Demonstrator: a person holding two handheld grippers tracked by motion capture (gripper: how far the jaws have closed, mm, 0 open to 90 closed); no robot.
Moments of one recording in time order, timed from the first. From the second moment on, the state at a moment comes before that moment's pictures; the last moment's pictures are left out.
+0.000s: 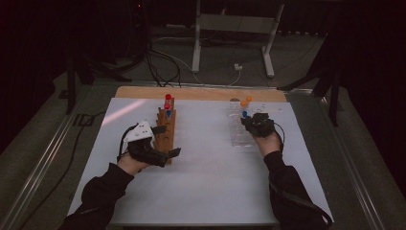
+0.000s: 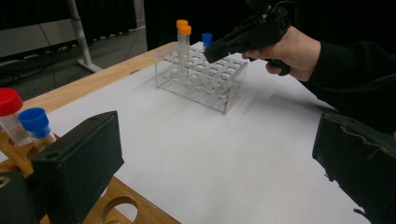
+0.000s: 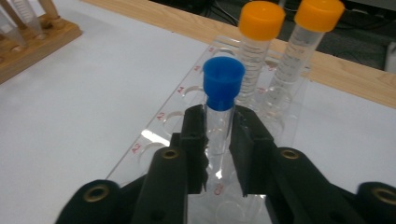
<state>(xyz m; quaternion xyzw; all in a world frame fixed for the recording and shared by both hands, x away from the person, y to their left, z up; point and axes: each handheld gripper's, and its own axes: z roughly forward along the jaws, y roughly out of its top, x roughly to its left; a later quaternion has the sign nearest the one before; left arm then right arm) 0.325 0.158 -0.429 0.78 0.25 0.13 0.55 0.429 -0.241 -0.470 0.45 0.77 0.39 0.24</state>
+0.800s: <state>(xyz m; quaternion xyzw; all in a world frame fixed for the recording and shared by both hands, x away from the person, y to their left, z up) 0.326 0.155 -0.424 0.79 0.24 0.12 0.55 0.413 -0.243 -0.423 0.41 0.76 0.42 0.27</state>
